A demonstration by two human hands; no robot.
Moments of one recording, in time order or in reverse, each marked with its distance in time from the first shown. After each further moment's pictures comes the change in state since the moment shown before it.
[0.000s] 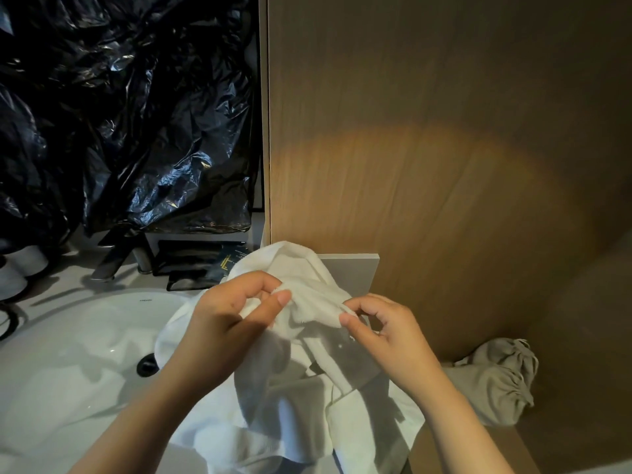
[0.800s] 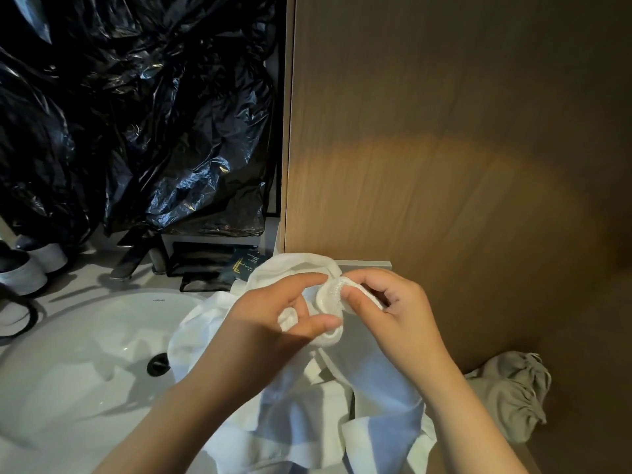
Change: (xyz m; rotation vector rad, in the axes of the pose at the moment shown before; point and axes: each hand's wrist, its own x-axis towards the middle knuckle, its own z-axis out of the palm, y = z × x) left_hand 0.001 0.014 0.005 0.078 -0.092 -0.006; right_hand 0.020 -0.056 0.001 0.158 0.088 -0.099
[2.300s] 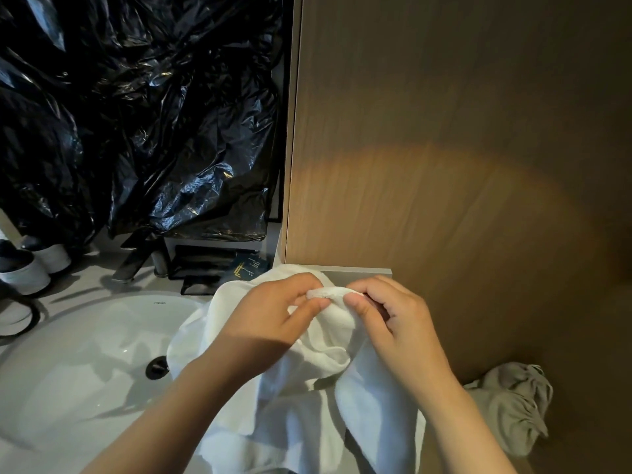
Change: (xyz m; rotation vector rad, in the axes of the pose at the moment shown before) left_hand 0.023 -0.016 0.005 0.125 -0.058 0.133; right_hand -0.001 0.011 -0.004 -0.249 0.017 -0.159
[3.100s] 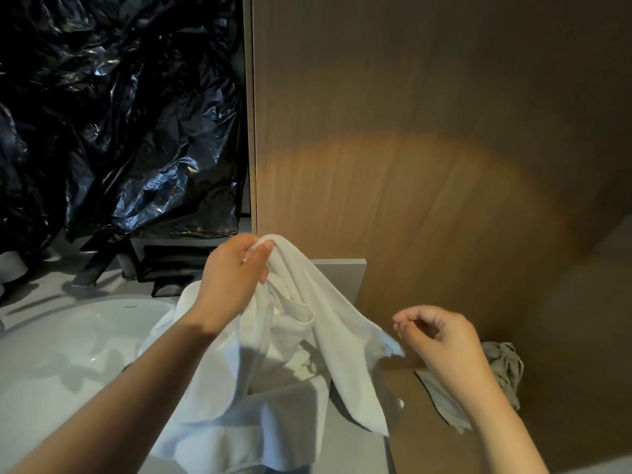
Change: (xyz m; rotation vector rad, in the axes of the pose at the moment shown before) left_hand 0.047 -0.022 0.009 -0.074 0.282 -0.339; right_hand -0.054 0.067 -0.061 -0.046 0.054 0.557
